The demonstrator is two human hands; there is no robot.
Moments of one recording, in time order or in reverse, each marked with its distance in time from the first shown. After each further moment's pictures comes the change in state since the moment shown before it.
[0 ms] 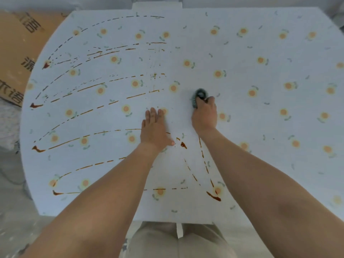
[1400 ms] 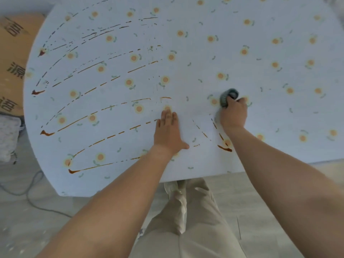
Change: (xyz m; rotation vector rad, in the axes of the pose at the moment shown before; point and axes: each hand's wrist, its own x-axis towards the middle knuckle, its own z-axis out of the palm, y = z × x) left_hand -0.117 -0.028 0.073 0.123 -0.017 0.250; right_hand -0.140 0.087 0.006 -0.046 0.204 0.242
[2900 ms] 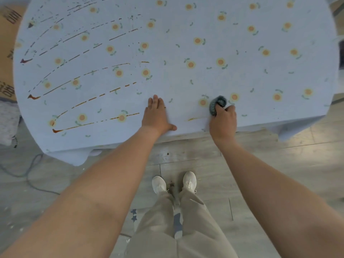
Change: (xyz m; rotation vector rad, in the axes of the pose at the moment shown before) left_hand -0.074 0.053 0.061 -0.093 0.050 -0.103; right_hand -0.151 0.115 -0.015 0.057 0.012 -0.048
